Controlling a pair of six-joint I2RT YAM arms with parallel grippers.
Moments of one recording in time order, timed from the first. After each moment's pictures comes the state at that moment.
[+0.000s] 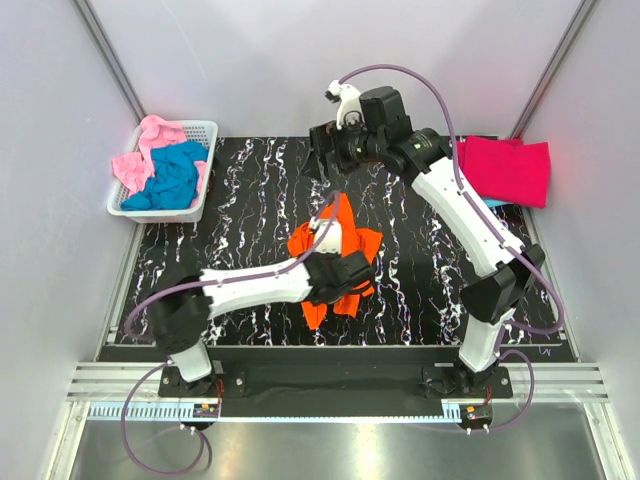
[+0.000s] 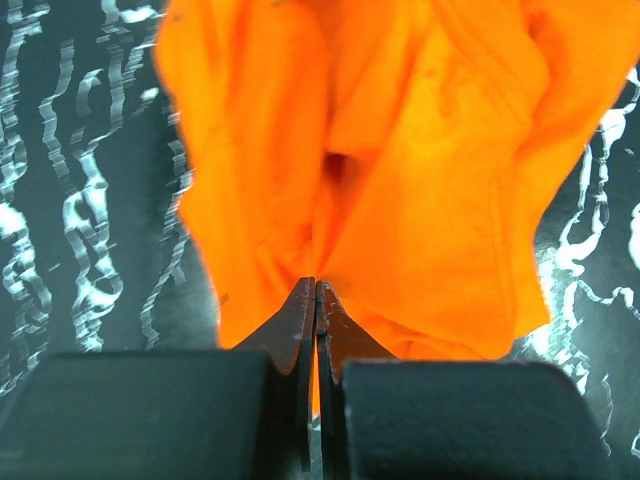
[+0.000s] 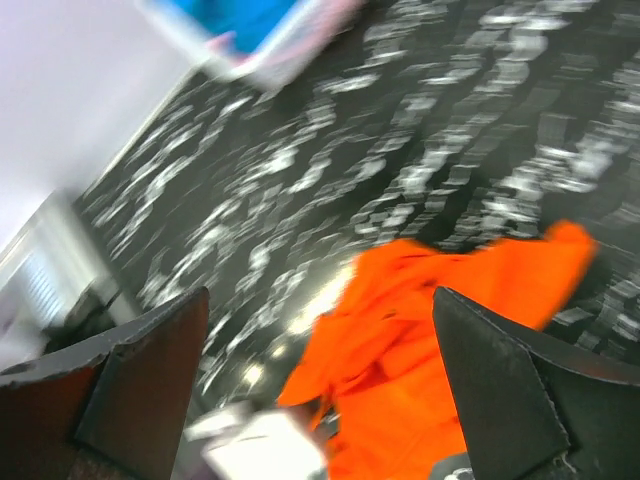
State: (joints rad) left arm -1.13 1.72 1.24 -0.75 -0.78 -1.06; right arm 0.60 1.83 2.09 -0.76 -0.39 0.16
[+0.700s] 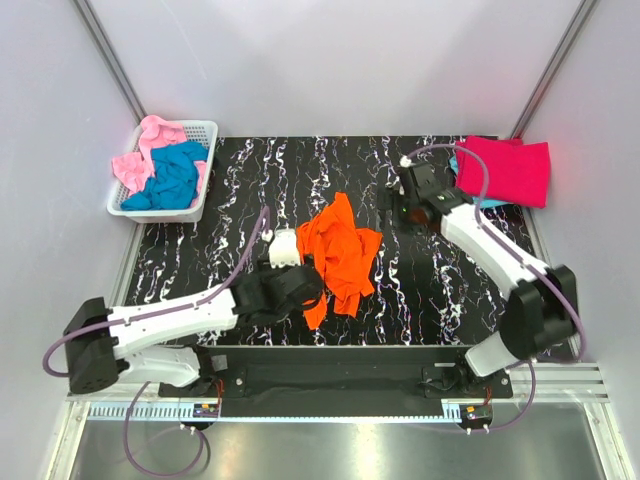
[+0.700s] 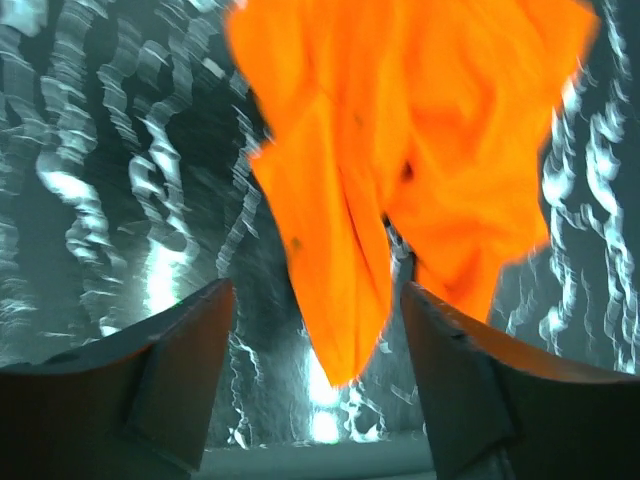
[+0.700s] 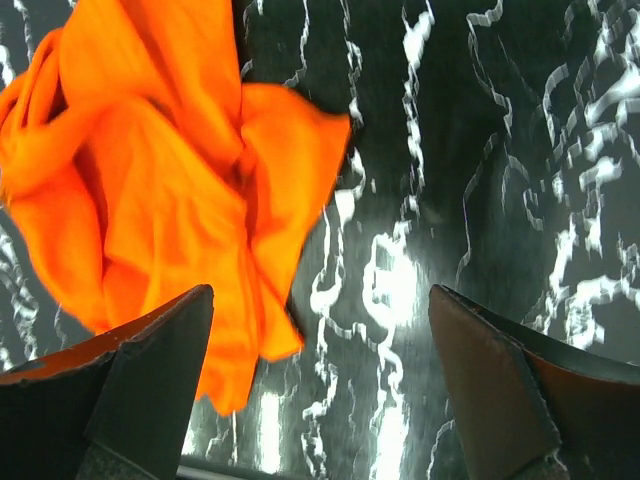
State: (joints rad) left arm -1.14 1.23 0.89 -0.66 -0.73 -1.00; right arm 0.42 1.56 1.28 -0.67 0.05 0.42
